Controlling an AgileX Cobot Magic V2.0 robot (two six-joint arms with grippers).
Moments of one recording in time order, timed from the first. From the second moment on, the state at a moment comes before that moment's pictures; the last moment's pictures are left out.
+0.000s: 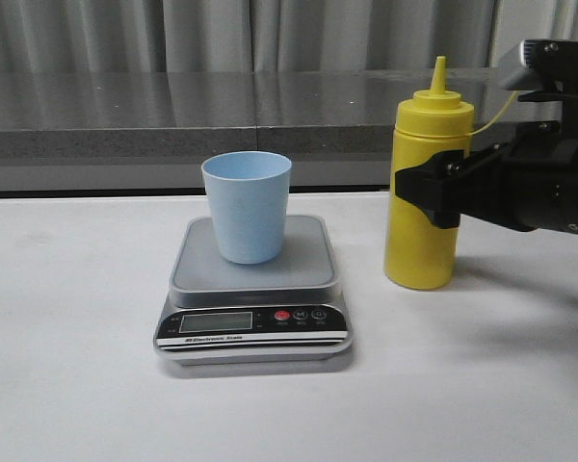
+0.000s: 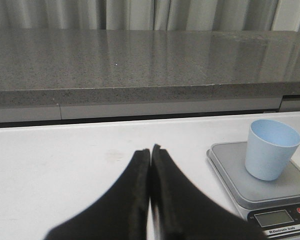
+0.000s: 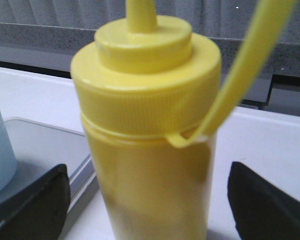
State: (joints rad) left arm -0.07 0.17 -0.35 -0.19 0.40 0.12; right arm 0.25 1.79 -0.51 -0.25 -1.07 0.20
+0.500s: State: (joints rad) left arm -0.07 0.17 -0.35 -0.19 0.40 0.12; right arm 0.25 1.87 -0.59 -0.27 -1.08 0.20
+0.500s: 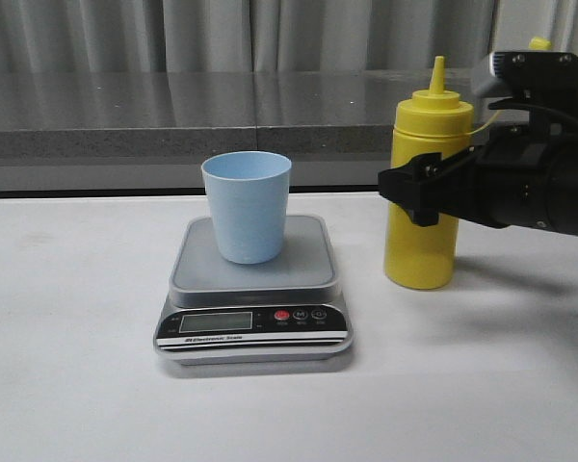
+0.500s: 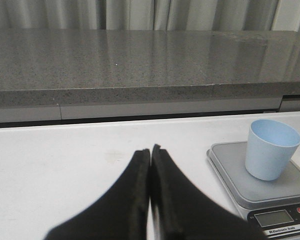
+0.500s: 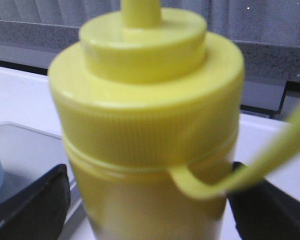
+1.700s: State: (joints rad) left arm -0.07 0.17 -0.35 -0.19 0.40 0.12; right arm 0.28 1.61 -0.78 -0.59 -0.52 0.15
